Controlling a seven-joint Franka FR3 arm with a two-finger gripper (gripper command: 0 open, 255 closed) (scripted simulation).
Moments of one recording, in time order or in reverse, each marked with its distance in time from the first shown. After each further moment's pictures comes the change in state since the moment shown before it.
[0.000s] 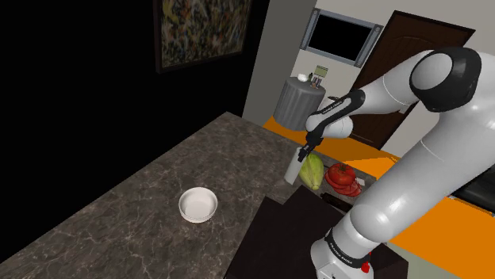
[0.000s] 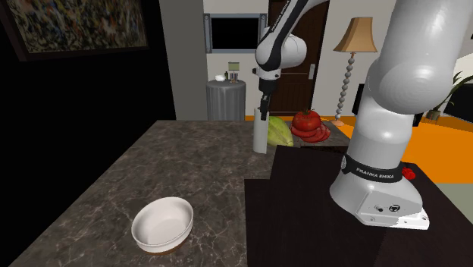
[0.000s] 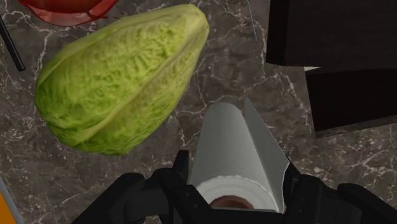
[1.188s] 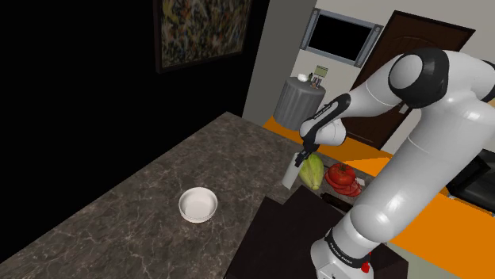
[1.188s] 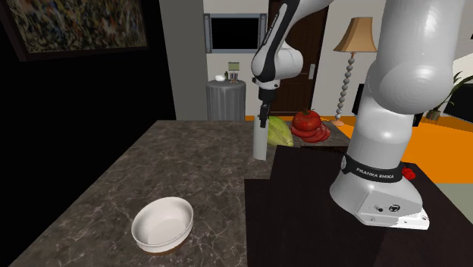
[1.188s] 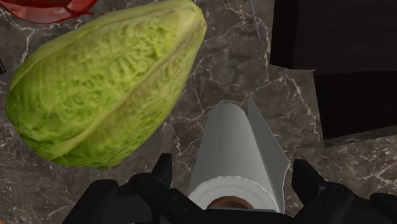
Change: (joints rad) arm 0.007 0.119 0.016 -0.010 0.141 0.112 -0.100
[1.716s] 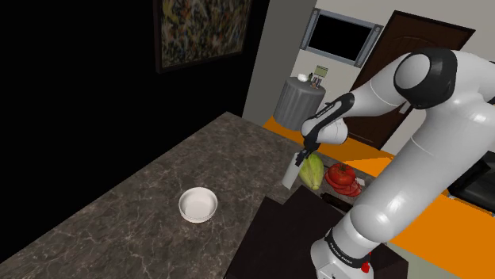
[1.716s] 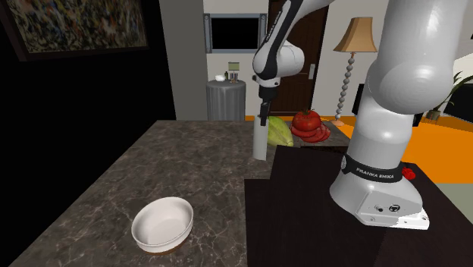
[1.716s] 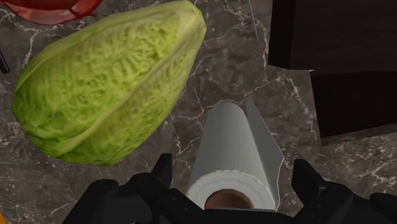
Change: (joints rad) arm 0.001 -0.031 -0.008 -0.003 -0.043 -0.024 0.031
